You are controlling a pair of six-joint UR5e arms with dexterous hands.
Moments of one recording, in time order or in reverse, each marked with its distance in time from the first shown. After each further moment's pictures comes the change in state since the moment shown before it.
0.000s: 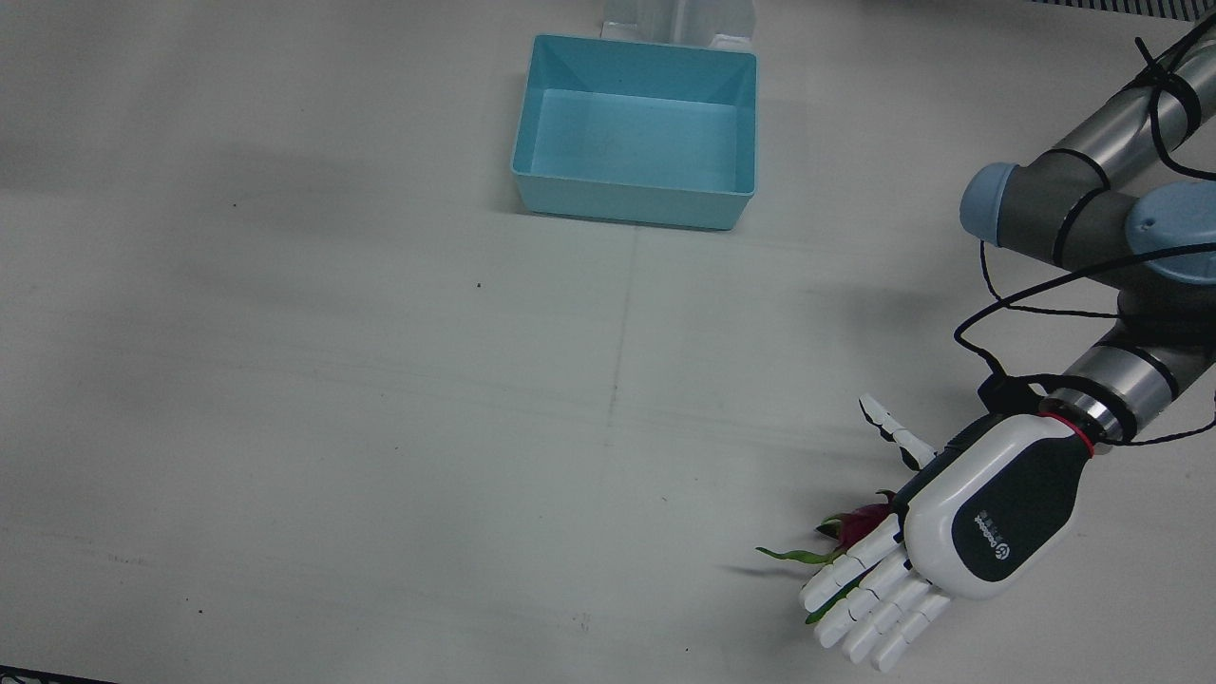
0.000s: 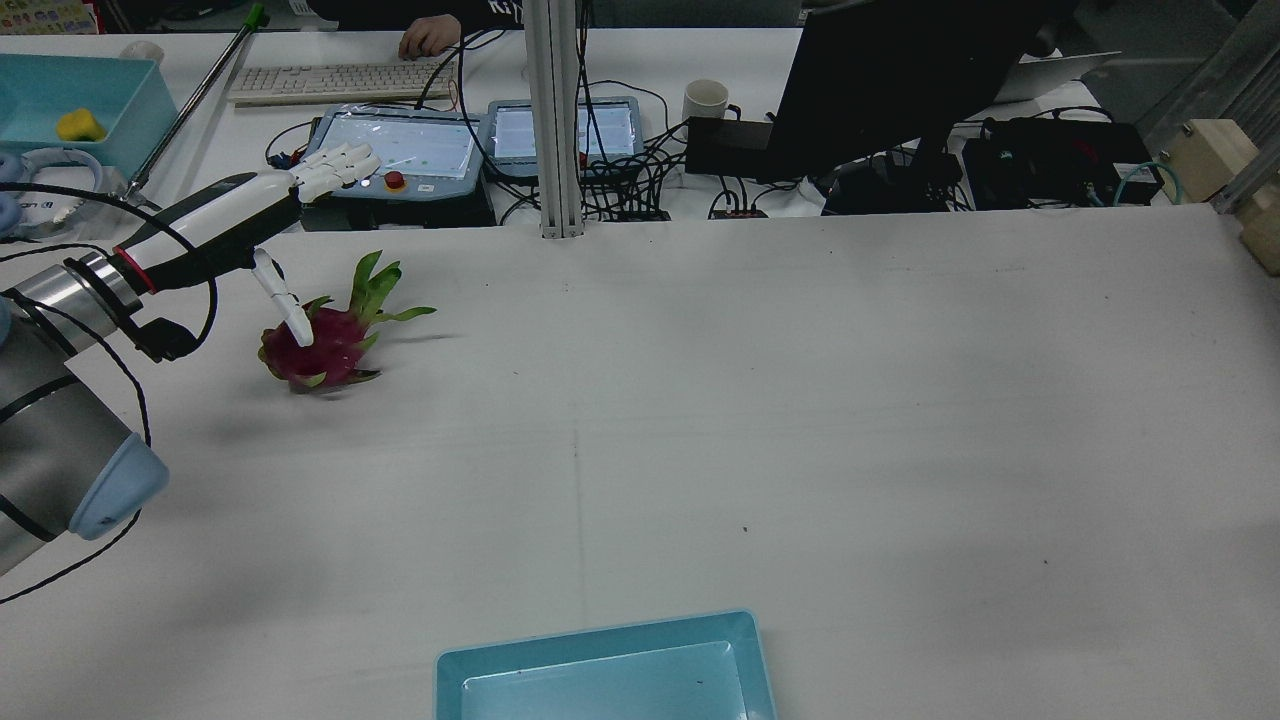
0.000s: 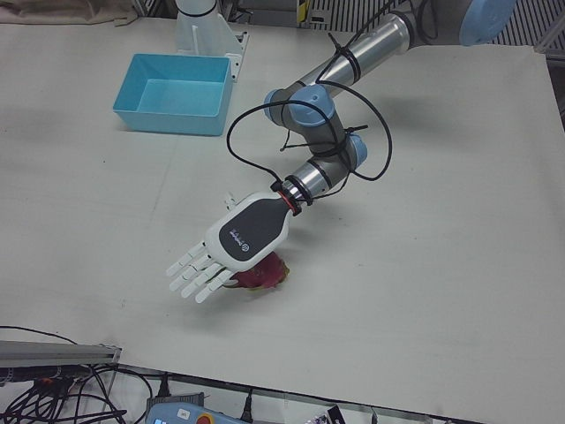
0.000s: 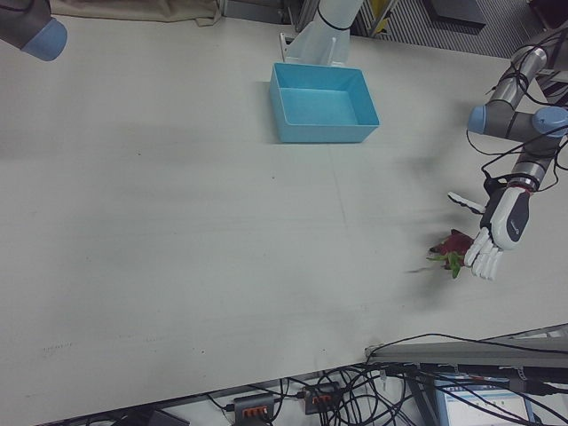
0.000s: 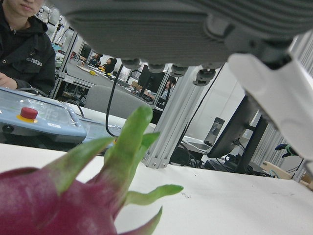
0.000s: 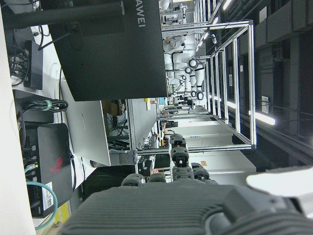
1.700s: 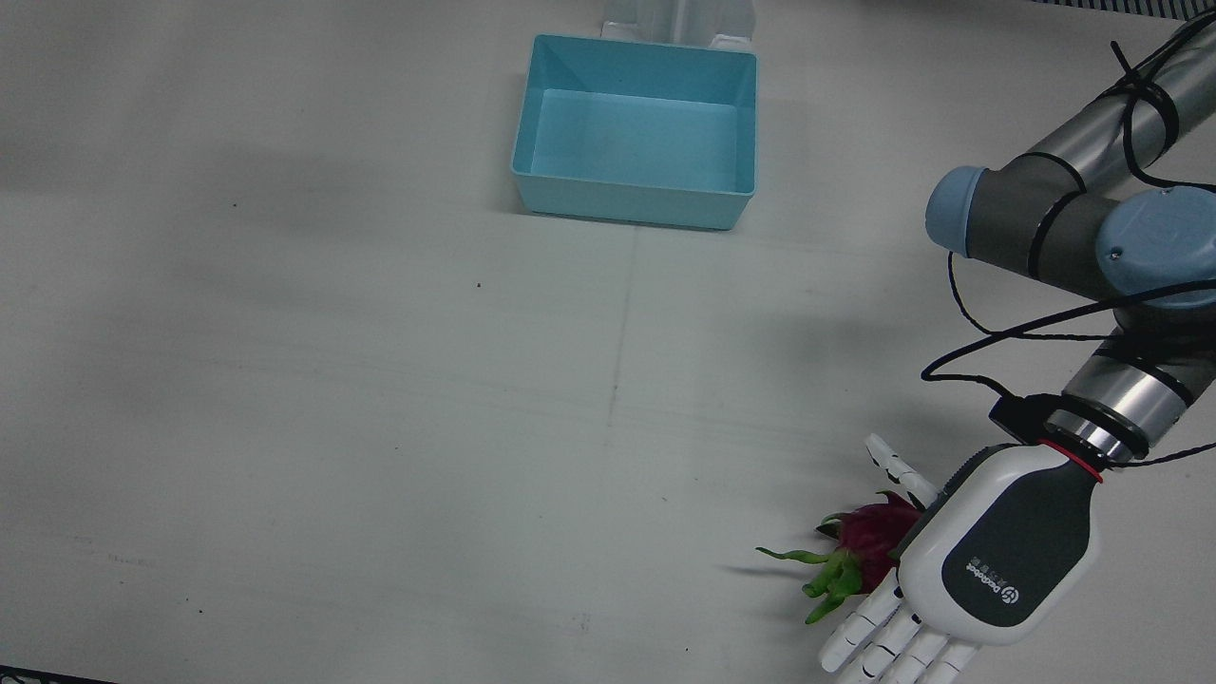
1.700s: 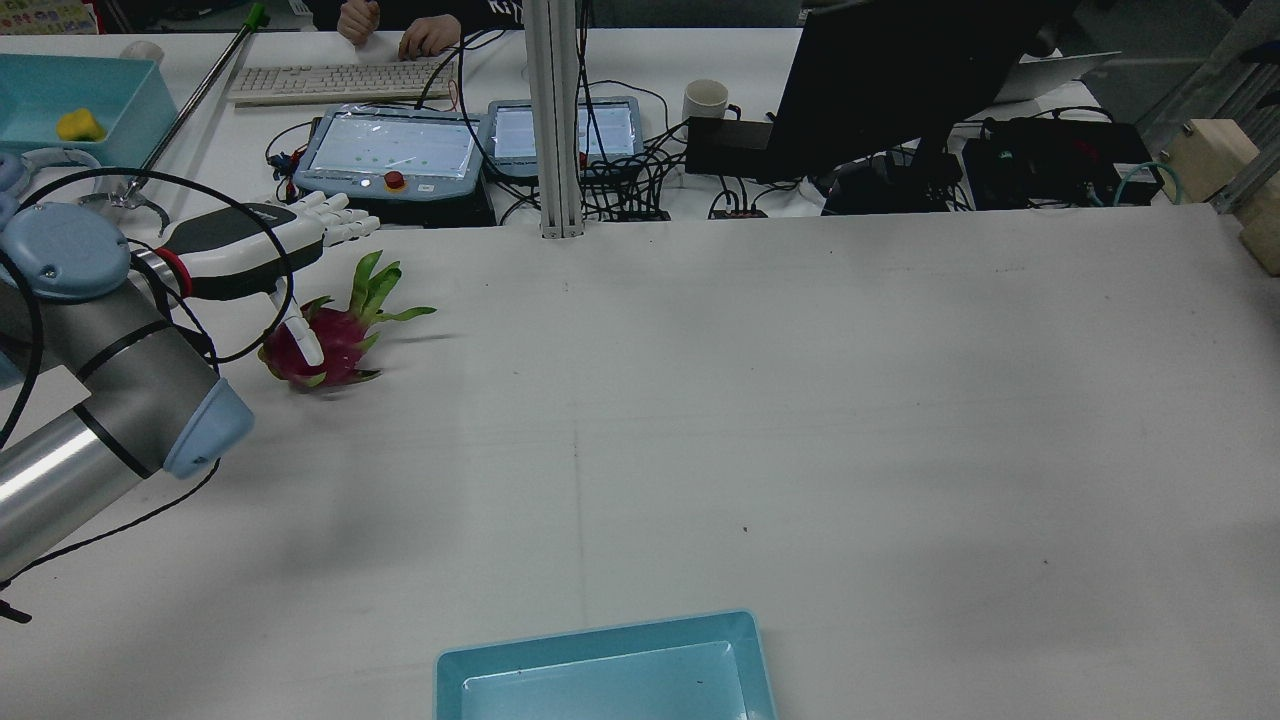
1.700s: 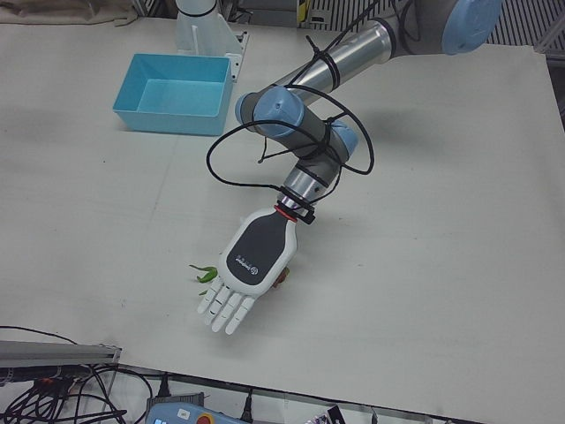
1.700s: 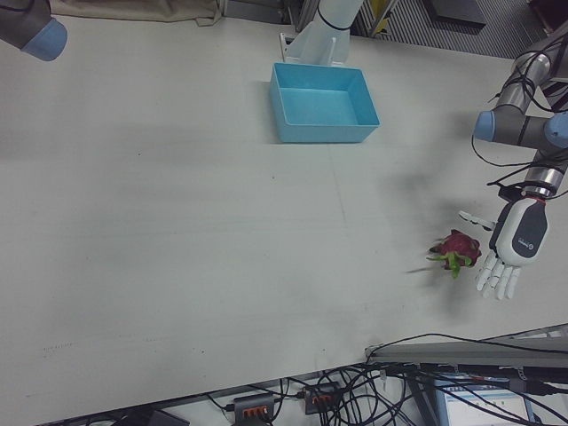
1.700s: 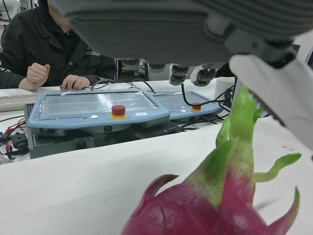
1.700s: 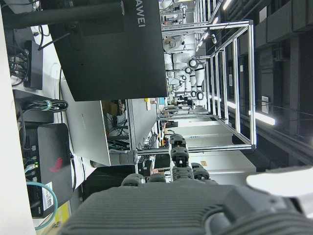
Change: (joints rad) left arm -0.062 -0.162 0.096 0.410 0.038 0.271; right arm 0.000 0.000 0.000 0.000 0.000 0.000
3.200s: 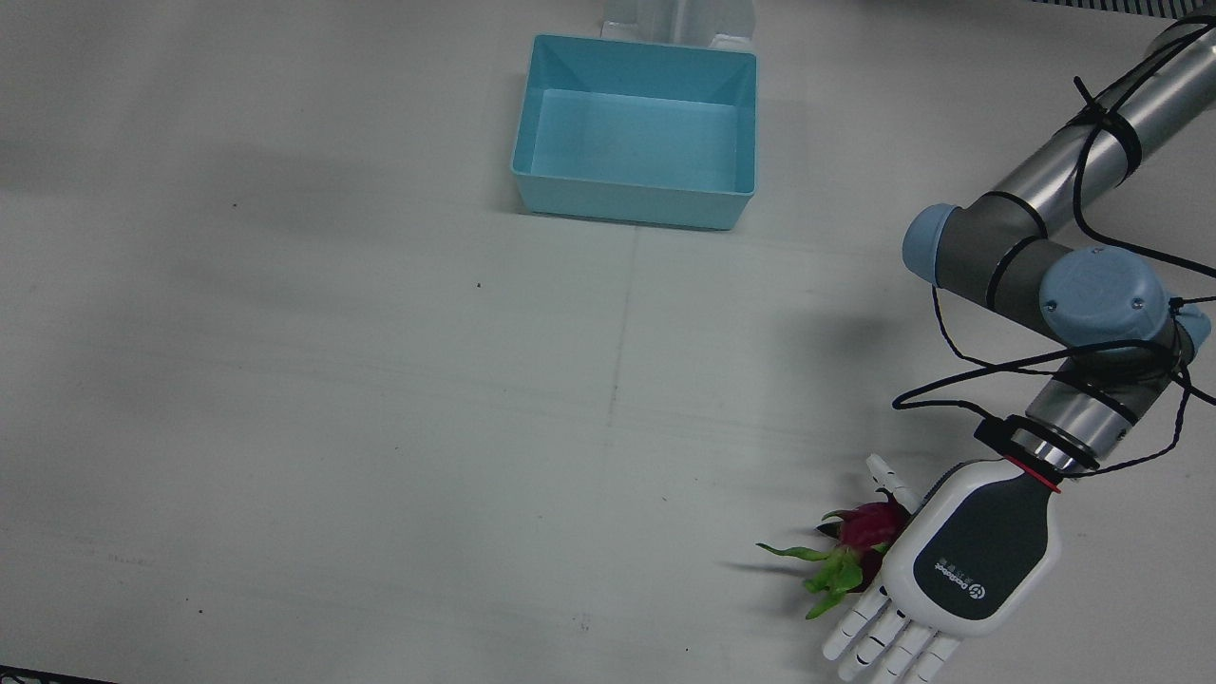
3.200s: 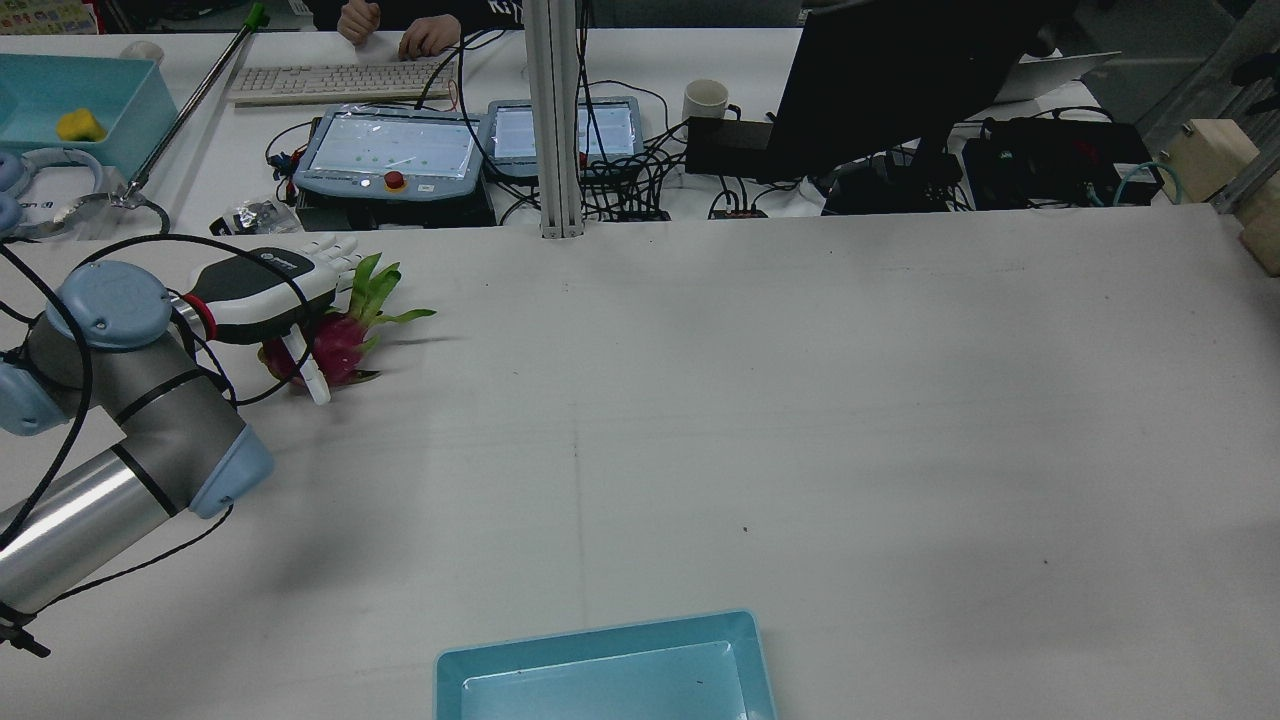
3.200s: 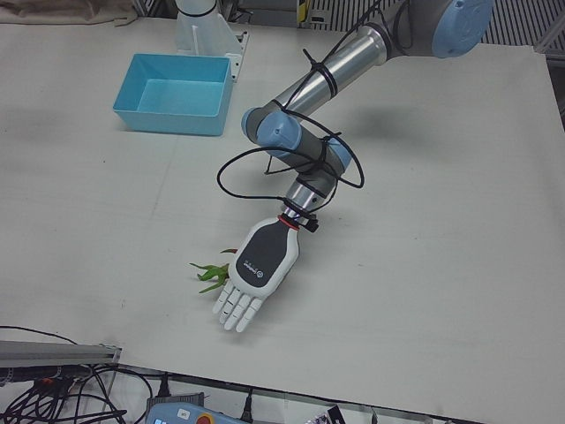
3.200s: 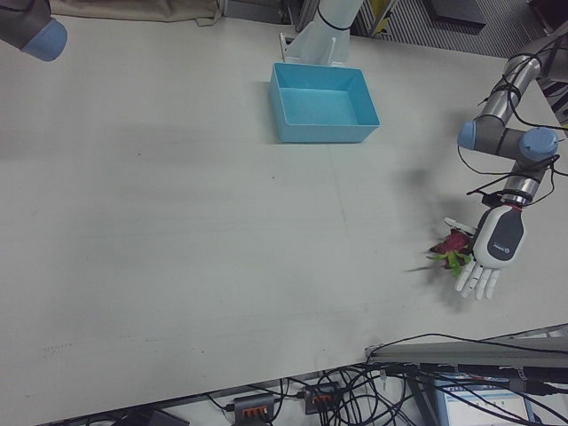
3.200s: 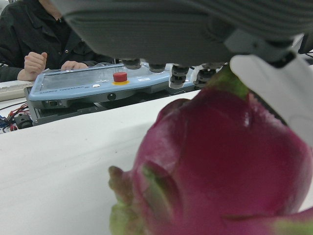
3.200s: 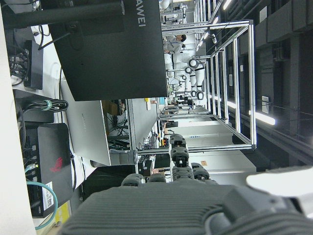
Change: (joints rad) left arm 0.062 0.010 0.096 -0.069 -0.049 0.107; right arm 0.000 0.001 -0.002 0.000 0.000 0.000
